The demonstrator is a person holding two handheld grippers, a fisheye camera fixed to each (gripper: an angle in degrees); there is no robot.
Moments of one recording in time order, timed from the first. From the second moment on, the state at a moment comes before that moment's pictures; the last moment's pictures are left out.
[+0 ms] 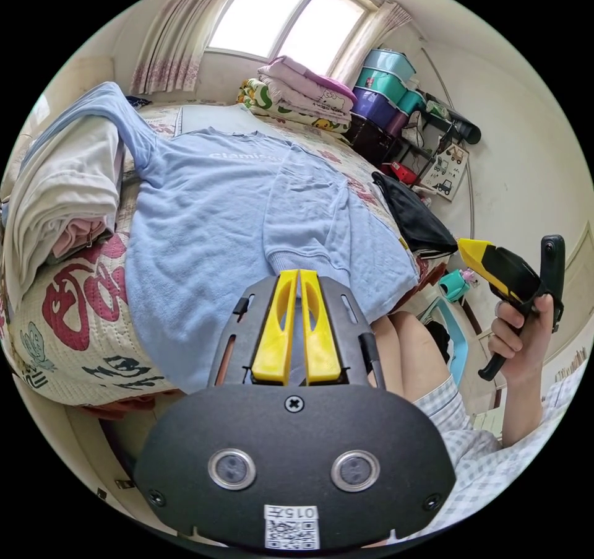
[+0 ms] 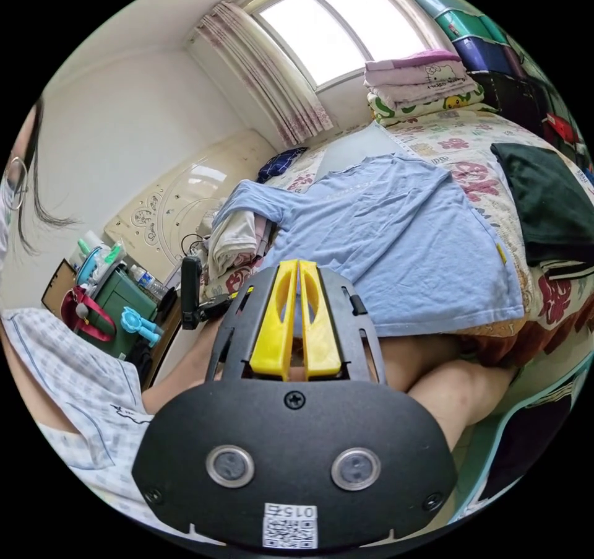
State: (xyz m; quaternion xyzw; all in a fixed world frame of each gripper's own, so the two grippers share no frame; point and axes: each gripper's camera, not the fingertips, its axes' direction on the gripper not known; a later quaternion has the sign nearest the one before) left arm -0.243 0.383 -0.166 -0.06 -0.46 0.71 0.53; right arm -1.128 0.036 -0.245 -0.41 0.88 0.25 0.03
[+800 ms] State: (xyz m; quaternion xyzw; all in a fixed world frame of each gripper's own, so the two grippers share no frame) left arm -0.222 0.383 -0.149 -0.03 -0.45 0.73 0.52; right arm -0.987 0.037 -0.235 -0.49 0.85 0.21 -0.01
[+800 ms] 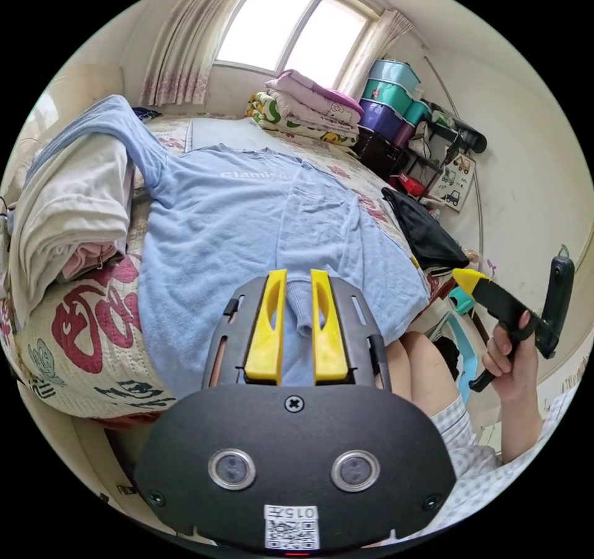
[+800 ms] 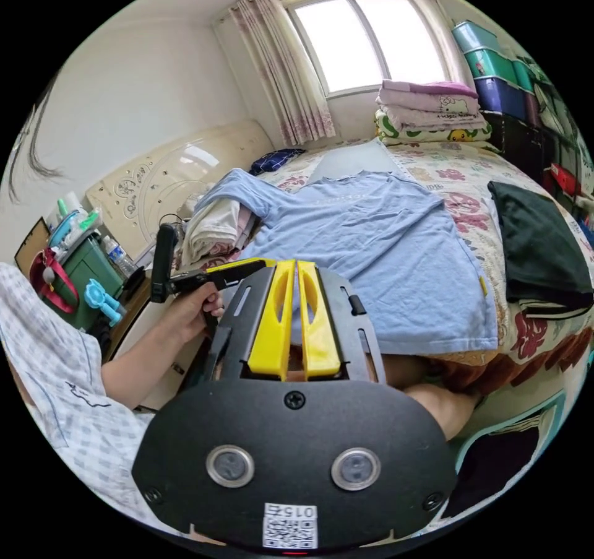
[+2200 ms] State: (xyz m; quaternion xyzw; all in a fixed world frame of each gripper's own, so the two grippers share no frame) left arm -0.241 0.351 -0.099 -0.11 -0.49 0.72 0.48; right arm -0.839 0.071 -0.337 -0.48 0.81 0.31 -0.14
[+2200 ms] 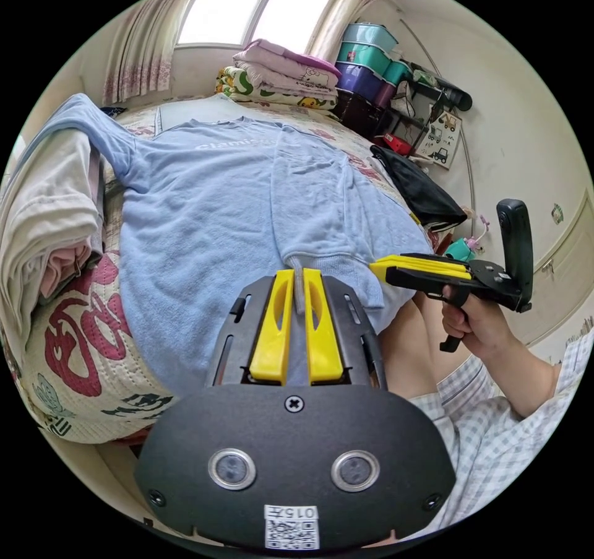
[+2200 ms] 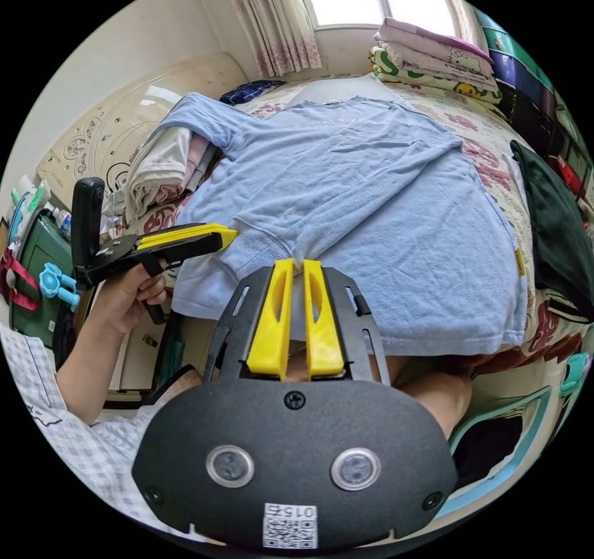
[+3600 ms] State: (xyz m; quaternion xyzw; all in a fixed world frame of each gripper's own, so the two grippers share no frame) left arm -0.264 0.295 -0.042 -0.07 -0.49 0.71 0.50; right arm -0.840 0.099 -0.354 -0.47 0.82 0.30 -0.13
